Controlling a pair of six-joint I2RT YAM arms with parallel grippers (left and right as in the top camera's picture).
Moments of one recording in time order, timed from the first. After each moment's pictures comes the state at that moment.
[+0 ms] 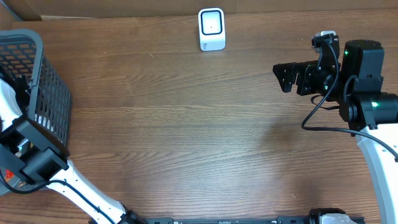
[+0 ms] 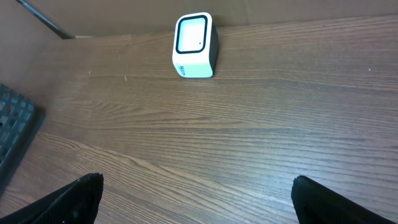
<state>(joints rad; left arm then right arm) 0.73 2.33 2.09 -1.14 -0.03 0.16 0.04 1.30 1.25 -0.64 -0.44 0.10</state>
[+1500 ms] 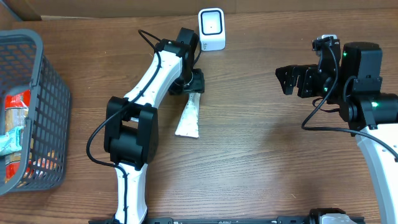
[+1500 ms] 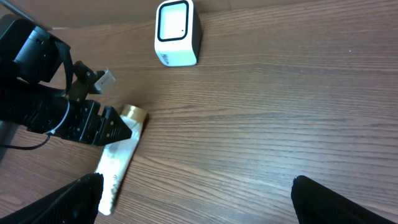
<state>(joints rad) -0.31 2.22 1.83 -1.08 0.08 -0.36 0.04 1.30 1.25 -0.70 -0.38 0.10</state>
